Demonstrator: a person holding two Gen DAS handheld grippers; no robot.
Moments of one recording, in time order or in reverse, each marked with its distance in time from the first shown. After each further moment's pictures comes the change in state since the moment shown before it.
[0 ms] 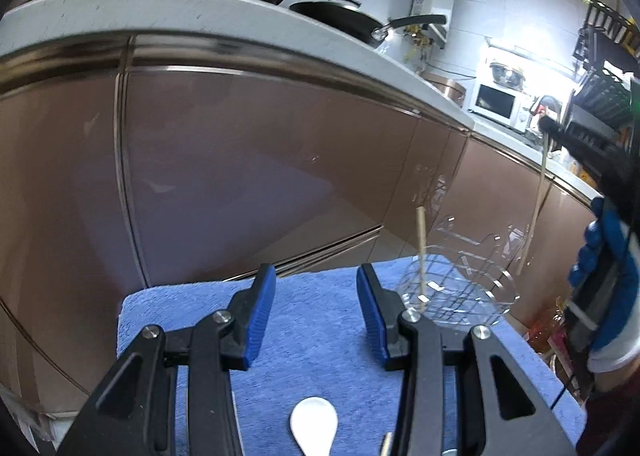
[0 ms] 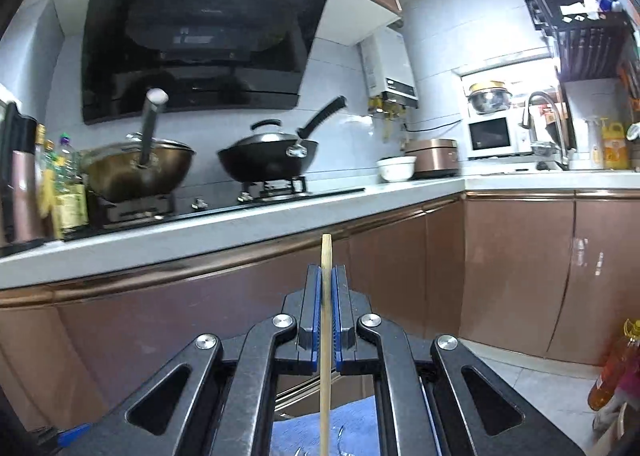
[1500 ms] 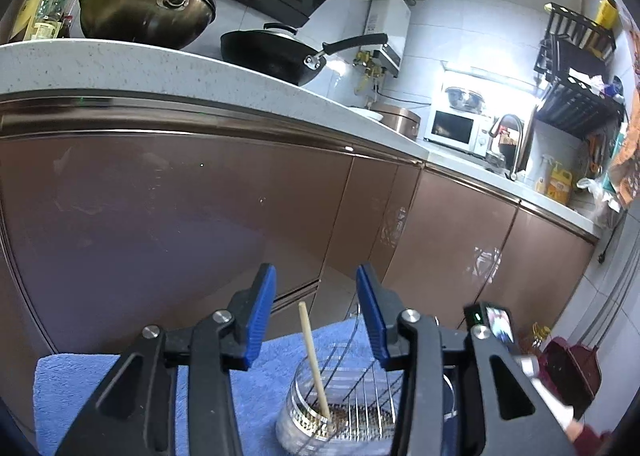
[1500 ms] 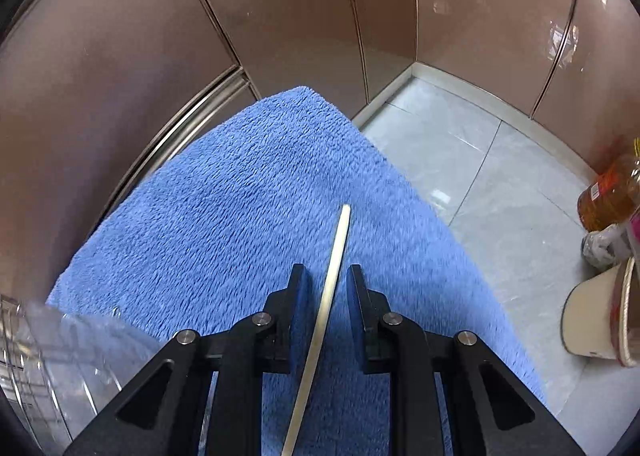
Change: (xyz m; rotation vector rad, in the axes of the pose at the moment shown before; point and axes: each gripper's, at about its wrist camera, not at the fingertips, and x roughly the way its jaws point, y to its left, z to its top) left arm 0.065 -0.104 0.041 0.058 -0.148 -0.157; right arm 0.160 -0.152 -0.199 0.172 0.993 -0.152
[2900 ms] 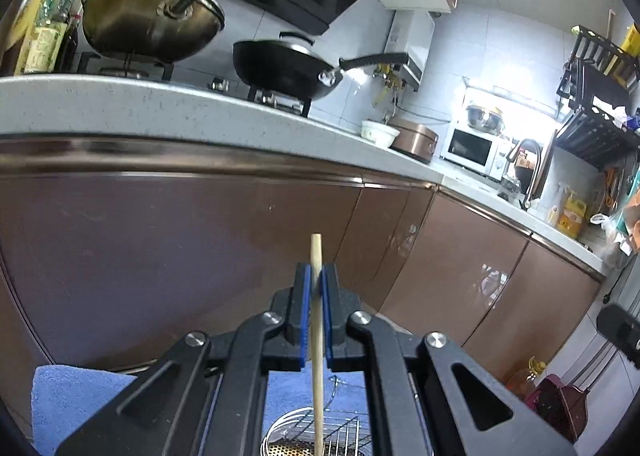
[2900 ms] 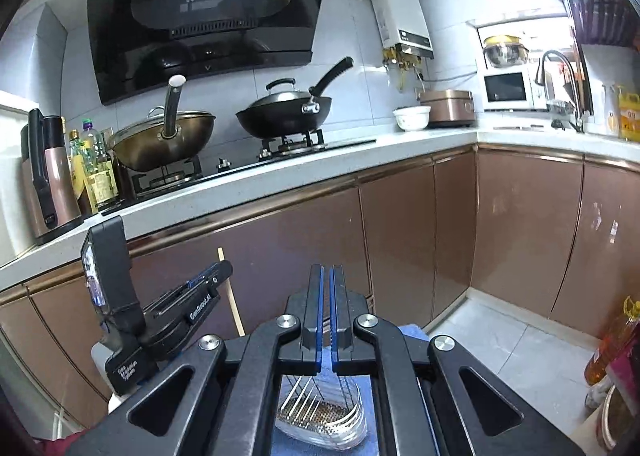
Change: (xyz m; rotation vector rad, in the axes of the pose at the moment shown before) left arm 0.030 -0.011 0.054 -0.084 -0.006 0.047; right arm -0.298 0.089 -0.087 -0.216 -0.770 0.246
